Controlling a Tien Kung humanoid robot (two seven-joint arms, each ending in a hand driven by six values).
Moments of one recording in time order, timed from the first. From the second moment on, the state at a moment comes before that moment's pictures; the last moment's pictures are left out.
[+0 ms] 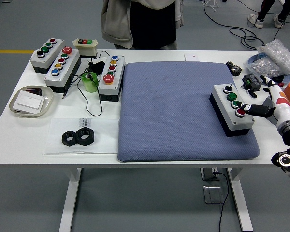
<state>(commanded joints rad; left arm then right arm) -0.12 0.14 -0.41 -0.26 0.44 0.35 0.26 0.49 -0.52 0.79 1.46 -1.46 -0.59 -0.47</state>
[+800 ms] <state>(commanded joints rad) -0.12 0.14 -0.40 -0.26 0.43 0.35 0.26 0.57 -0.31 0.74 1.22 -1.55 -0.55 -0.58</state>
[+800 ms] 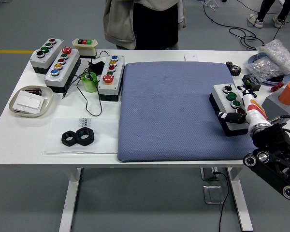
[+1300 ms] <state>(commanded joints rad) -0.12 0.14 -0.40 -0.27 0.44 0.35 0.26 0.63 -0.28 0.72 1.11 -1.62 -0.47 -0.65</state>
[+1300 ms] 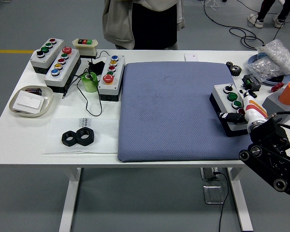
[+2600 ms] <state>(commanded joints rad) -0.12 0.14 -0.40 -0.27 0.44 0.35 0.26 0.75 -0.45 0.40 1.32 -1.67 -0.46 -0.41</state>
